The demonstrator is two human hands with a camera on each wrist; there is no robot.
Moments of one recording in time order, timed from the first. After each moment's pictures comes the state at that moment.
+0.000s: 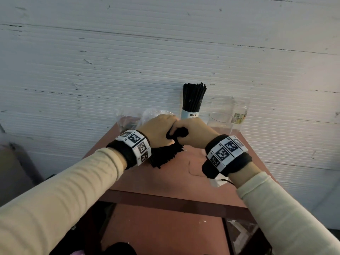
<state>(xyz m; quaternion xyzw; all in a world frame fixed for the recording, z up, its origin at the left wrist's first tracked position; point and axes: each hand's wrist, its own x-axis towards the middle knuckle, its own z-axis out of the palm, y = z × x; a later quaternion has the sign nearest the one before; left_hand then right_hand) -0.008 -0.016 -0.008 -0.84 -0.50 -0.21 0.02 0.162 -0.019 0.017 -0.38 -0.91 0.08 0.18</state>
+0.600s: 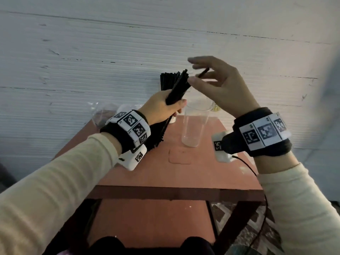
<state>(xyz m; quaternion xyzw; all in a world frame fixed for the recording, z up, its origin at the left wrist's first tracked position) 0.065 -0.022 0.032 -0.75 -0.45 -0.43 -0.21 0.249 -0.067 0.090 -0.32 -0.79 0.15 0.49</state>
